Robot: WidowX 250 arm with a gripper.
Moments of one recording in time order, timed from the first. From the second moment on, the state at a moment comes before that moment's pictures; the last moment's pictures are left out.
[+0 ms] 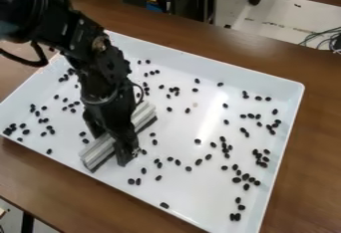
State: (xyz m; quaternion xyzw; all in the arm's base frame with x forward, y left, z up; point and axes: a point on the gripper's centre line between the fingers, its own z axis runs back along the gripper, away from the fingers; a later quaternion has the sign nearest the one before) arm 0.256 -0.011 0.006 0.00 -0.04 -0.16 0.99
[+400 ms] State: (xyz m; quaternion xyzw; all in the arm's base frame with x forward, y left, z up) arm 0.257 -0.010 0.006 0.00 -0.04 -0.17 0.99
